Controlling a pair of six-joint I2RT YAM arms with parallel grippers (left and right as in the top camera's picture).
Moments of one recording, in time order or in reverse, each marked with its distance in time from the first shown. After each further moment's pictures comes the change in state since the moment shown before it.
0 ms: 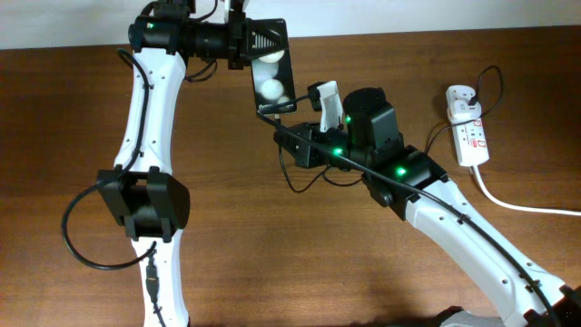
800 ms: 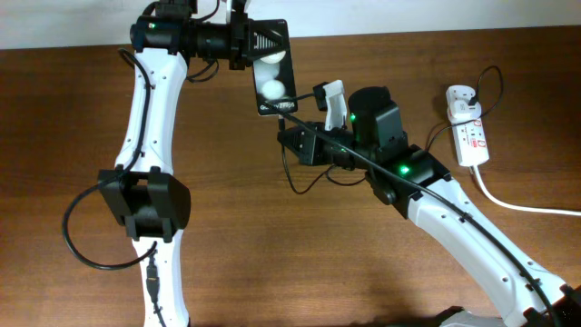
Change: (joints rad) left arm -0.006 0.000 0.000 -0.002 -0.019 0.003; right arm -0.027 0.000 -0.011 -0.001 -0.034 0.068
